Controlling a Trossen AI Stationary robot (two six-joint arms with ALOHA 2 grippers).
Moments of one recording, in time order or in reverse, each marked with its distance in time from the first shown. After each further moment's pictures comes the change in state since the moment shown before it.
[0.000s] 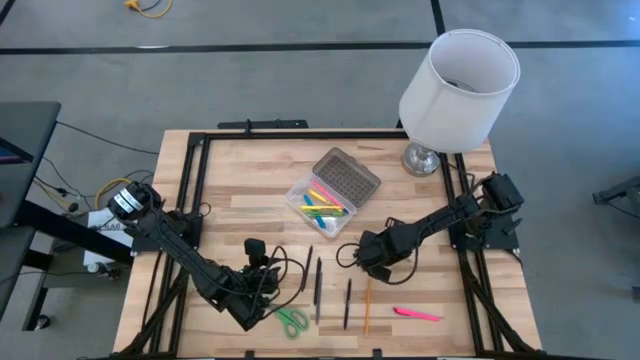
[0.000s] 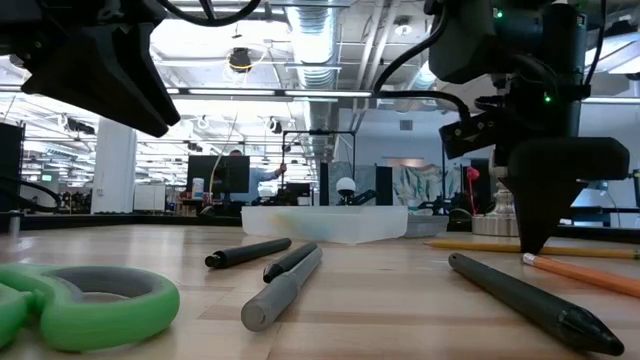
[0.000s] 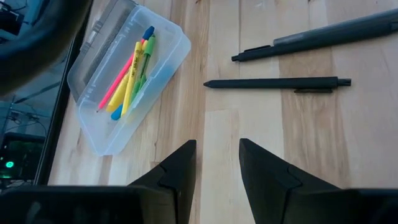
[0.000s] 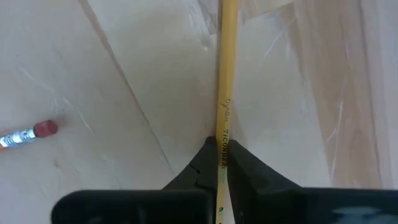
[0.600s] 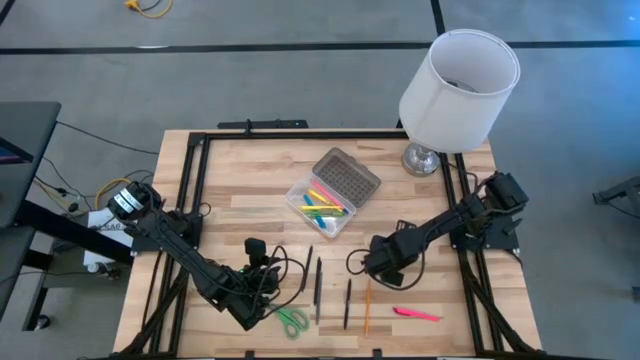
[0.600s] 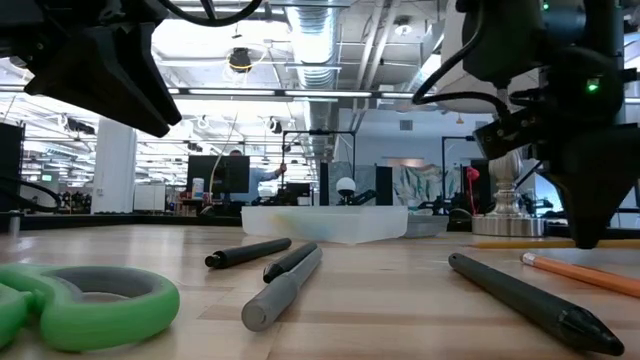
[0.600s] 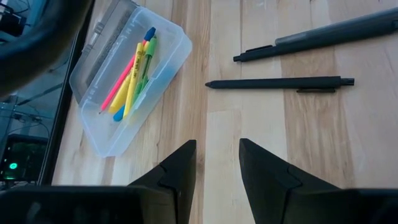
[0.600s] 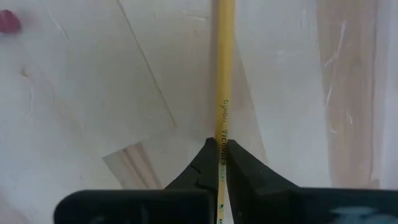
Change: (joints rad) left arm 0.001 0.000 0.000 0.001 -0.005 0.011; right arm 0.029 -0.063 0.003 -0.143 0.000 0.033
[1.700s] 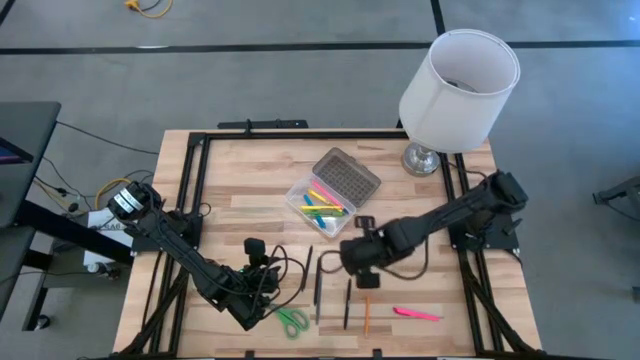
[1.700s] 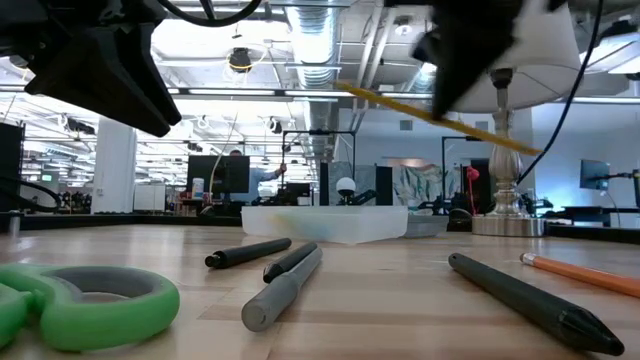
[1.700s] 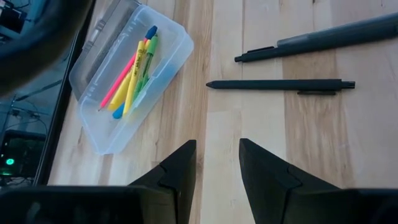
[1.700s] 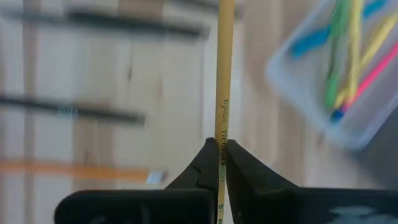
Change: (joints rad) left arm 0.000 0.000 0.000 -0.002 -0.003 -0.027; right arm -0.029 -0.005 0.405 0.058 0.141 -0.470
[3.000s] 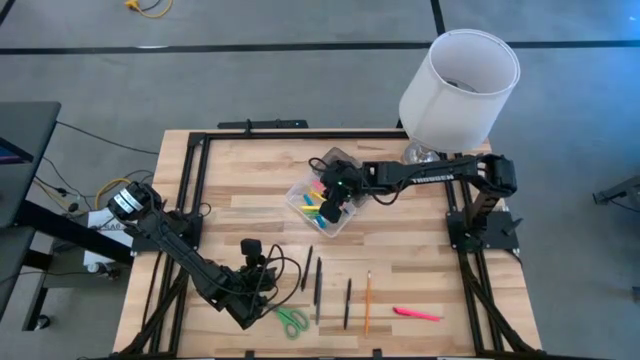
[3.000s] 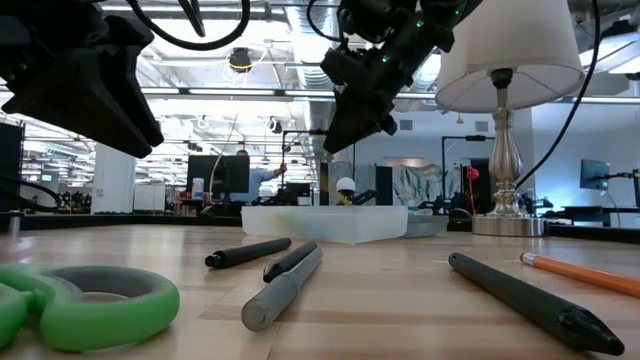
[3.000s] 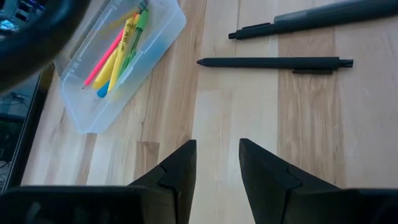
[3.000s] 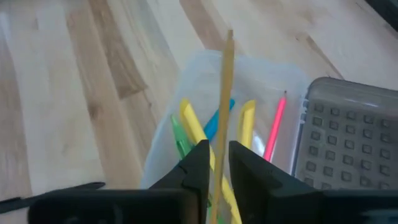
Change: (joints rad) left arm -0.010 0.001 -0.043 0.001 0.047 -0.093; right arm -0.485 0.003 -0.135 0.524 -0.155 0.009
